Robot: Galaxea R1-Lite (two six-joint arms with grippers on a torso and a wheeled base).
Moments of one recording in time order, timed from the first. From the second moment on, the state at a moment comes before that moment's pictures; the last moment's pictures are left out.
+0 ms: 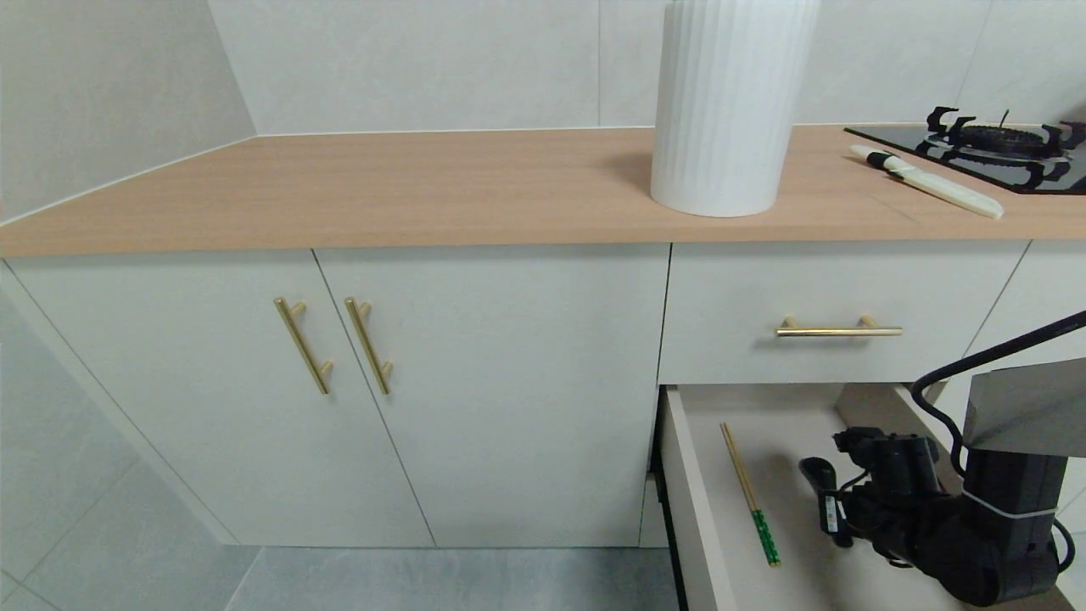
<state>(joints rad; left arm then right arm) 0.01 0.00 0.00 0.00 0.04 -0.01 0.12 2.35 -0.49 -1.14 -0.23 0.12</state>
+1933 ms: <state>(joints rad) 0.01 0.00 0.00 0.00 0.04 -0.01 0.21 1.35 -0.77 0.31 0.07 0.14</state>
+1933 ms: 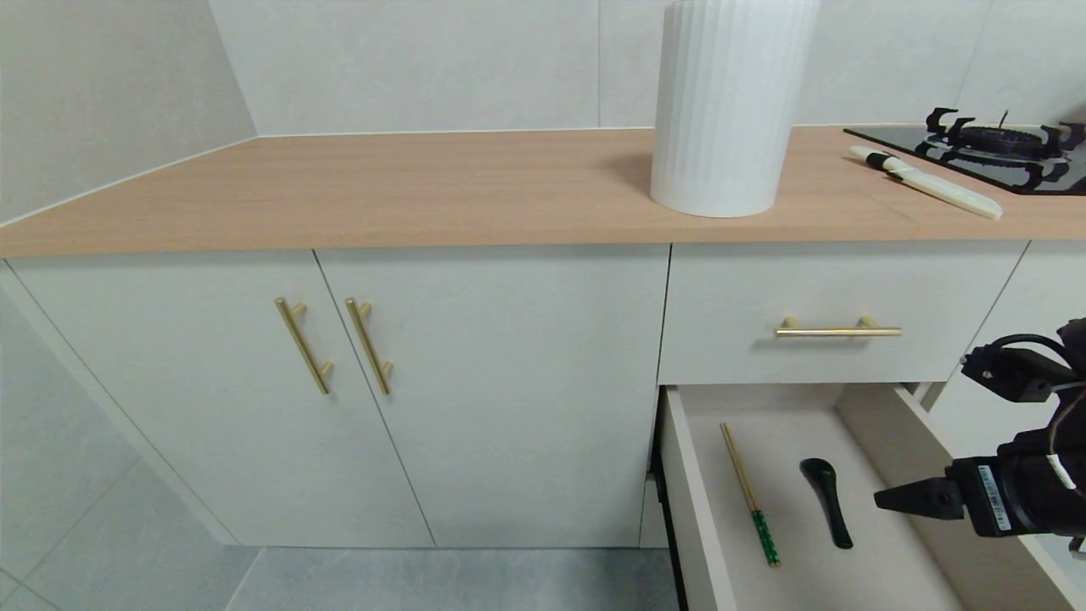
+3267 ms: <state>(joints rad) 0.01 0.00 0.00 0.00 0.04 -0.01 0.37 1.68 -0.79 0.41 -0.05 0.19</state>
